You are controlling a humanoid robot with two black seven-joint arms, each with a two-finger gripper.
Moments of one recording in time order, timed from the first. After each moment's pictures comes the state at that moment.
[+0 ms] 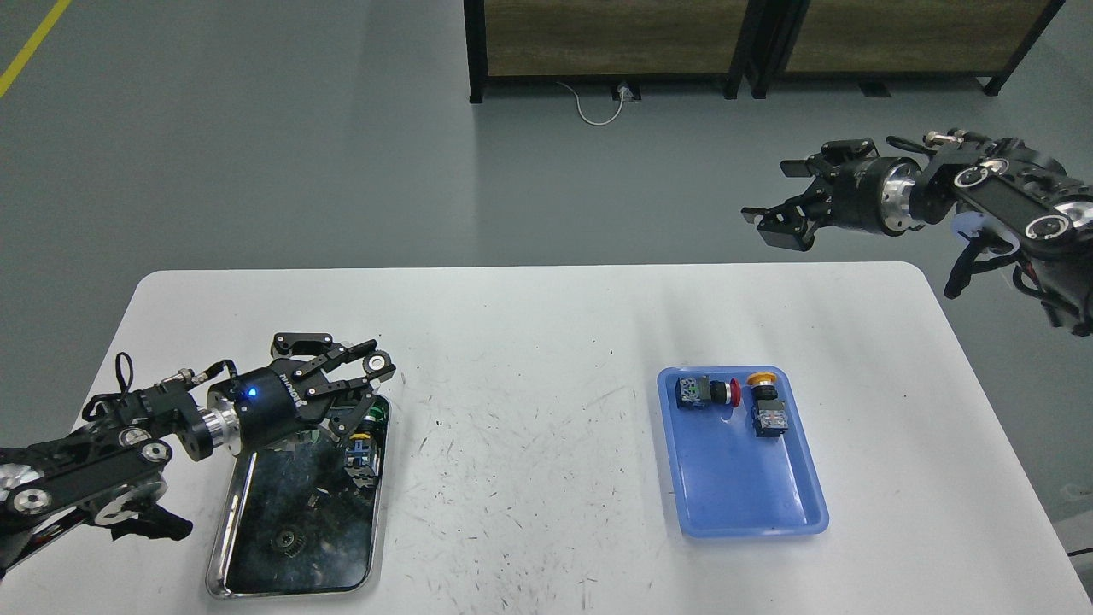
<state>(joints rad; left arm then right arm) -0.63 0.67 -0.16 -1.21 0.73 -0.12 -0.35 1.15 -0.51 0.04 0.53 -0.53 0.54 0.08</state>
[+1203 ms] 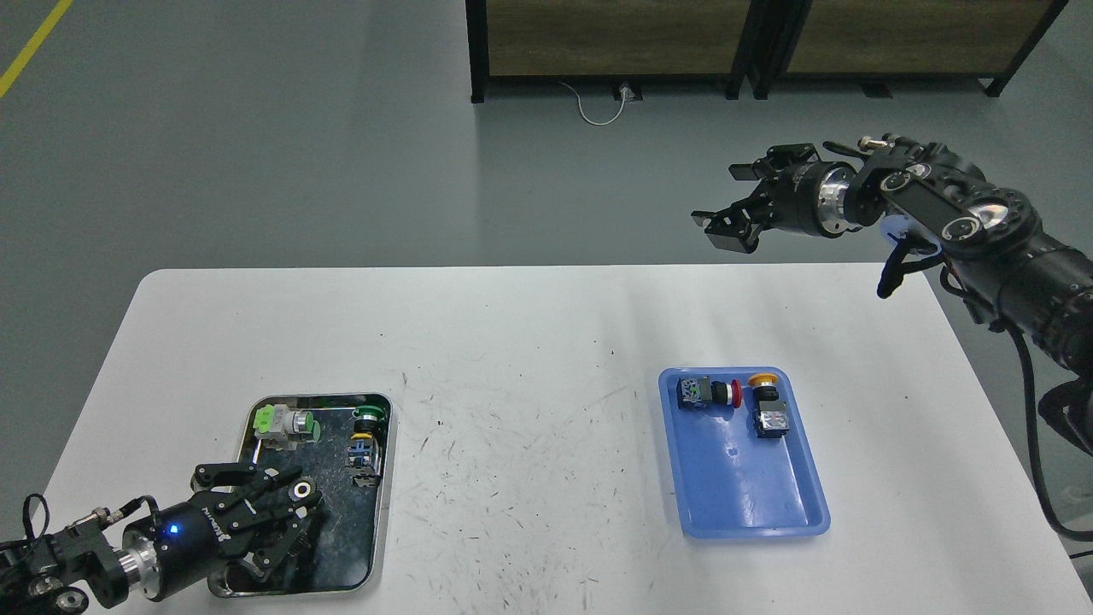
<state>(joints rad) -0.37 0.73 -0.15 -1.22 0.78 -0.03 -0.40 1.15 -0.36 0.04 0.42 -0.53 0.52 0.08</state>
